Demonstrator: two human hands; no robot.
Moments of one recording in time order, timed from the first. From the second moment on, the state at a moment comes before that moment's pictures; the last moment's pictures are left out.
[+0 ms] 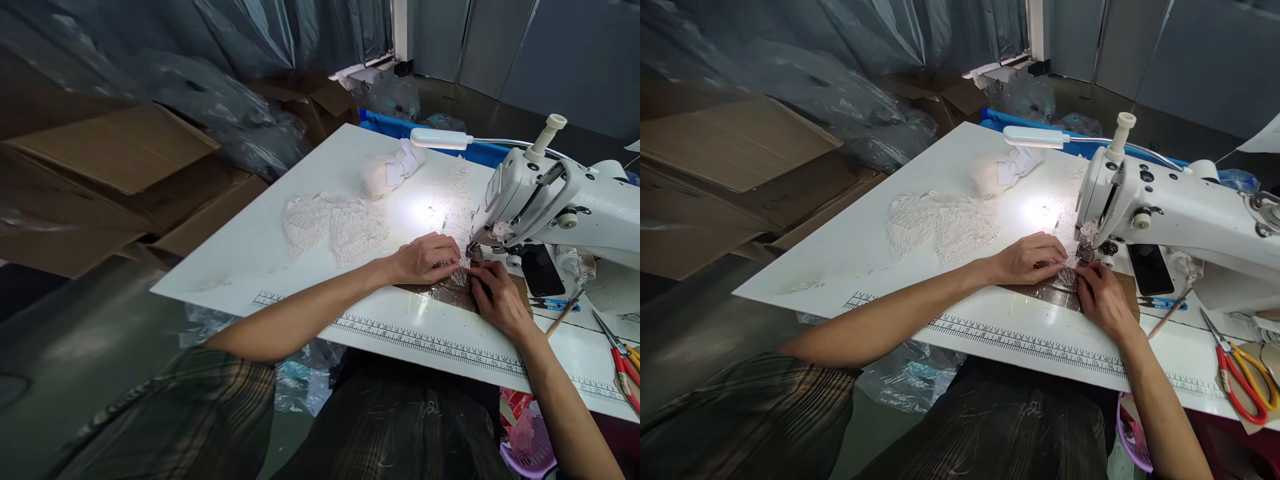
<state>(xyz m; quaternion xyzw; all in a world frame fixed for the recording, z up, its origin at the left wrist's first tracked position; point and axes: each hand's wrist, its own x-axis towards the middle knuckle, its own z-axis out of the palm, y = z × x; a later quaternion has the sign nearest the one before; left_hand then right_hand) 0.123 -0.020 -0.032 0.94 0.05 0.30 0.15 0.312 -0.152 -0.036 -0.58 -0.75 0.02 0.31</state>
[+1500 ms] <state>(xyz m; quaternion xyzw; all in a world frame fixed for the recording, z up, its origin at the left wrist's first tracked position) 0.128 -0.025 -0.029 0.98 -0.02 0.20 -0.02 0.321 -0.146 -0.028 -0.59 -0.79 -0.01 0.15</state>
